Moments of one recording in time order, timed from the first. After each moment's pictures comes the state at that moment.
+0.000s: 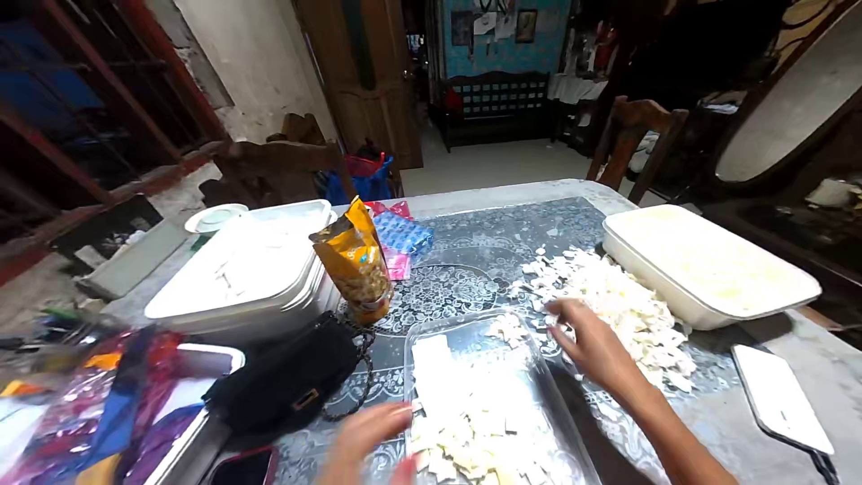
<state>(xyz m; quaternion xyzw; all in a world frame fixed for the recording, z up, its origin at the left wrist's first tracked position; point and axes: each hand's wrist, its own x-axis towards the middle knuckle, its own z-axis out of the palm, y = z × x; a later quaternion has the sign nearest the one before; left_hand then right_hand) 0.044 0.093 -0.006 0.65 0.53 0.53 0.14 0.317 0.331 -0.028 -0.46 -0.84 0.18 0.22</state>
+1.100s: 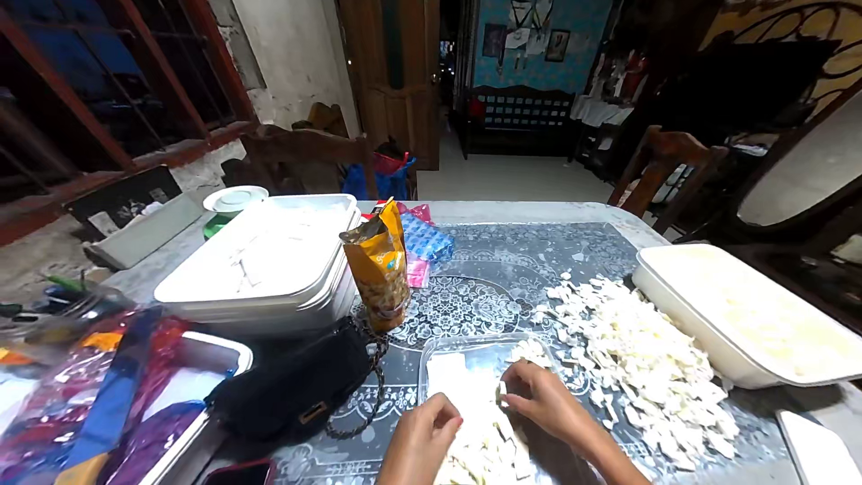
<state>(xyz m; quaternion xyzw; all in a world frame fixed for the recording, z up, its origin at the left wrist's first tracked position) 0.039 0.199 -0.089 0.56 0.67 0.36 0.34 0.244 0.336 -0.077 -0.39 -0.84 0.36 0.08</state>
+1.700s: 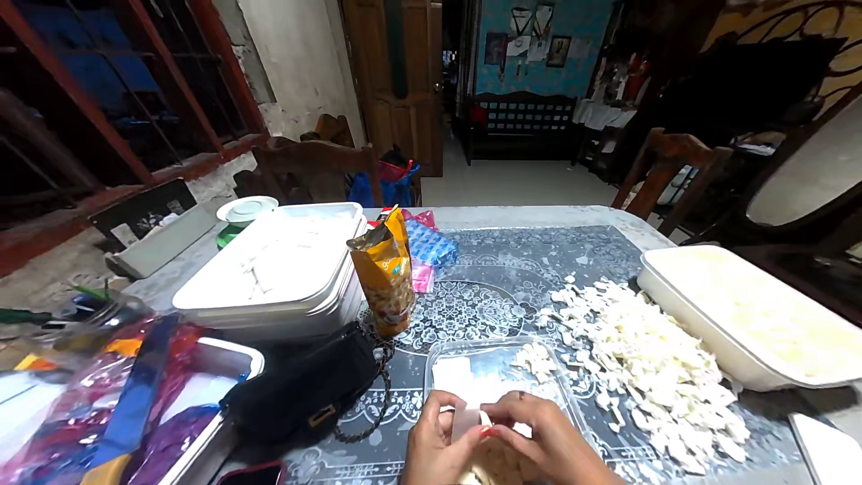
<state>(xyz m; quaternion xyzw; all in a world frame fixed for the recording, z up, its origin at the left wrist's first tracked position) 0.072 0.190 -0.091 0.42 0.54 0.63 0.37 0.233 0.283 -0.068 -0.21 -0.88 0.33 0.28</state>
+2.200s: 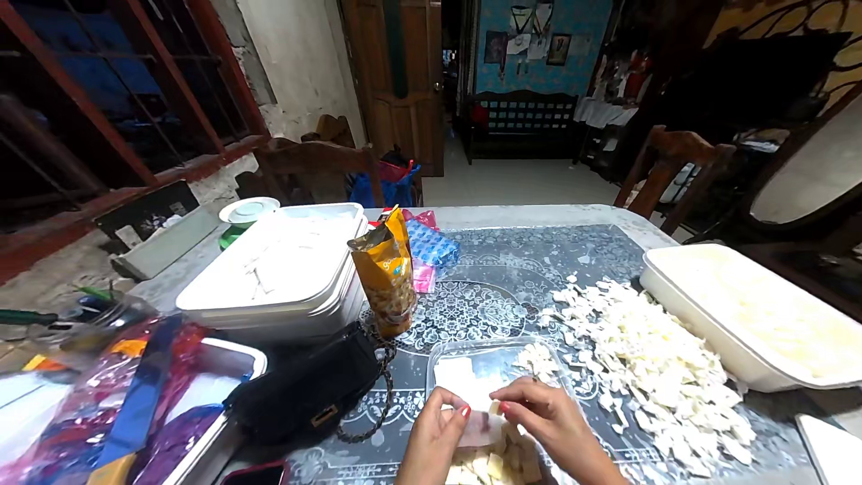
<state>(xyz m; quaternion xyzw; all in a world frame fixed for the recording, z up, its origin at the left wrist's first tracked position) 0.056 0.198 -0.089 0.38 0.54 0.57 0.48 0.234 0.291 -0.070 -0.28 -0.79 0.43 0.34</state>
